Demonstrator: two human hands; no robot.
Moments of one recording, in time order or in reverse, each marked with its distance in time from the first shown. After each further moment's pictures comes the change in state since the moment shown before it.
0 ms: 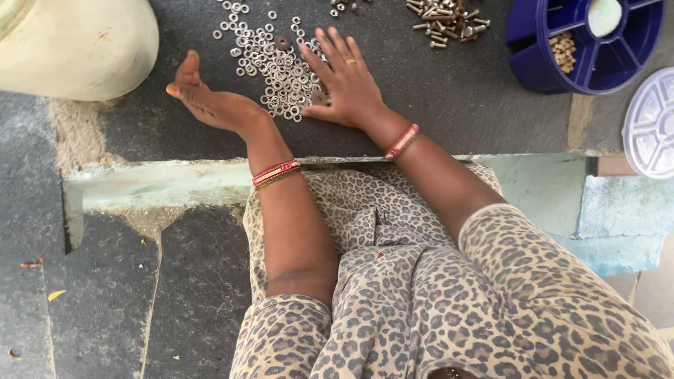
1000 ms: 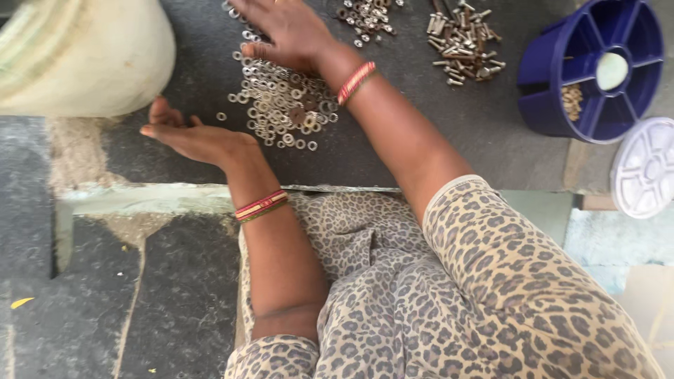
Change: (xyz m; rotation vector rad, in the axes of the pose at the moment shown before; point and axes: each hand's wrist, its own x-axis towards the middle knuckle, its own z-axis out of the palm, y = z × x) left_hand 0.037 0.029 -0.021 0.124 0.263 -0.315; right_hand 0.189 0.005 0.022 0.206 0.014 -0.318
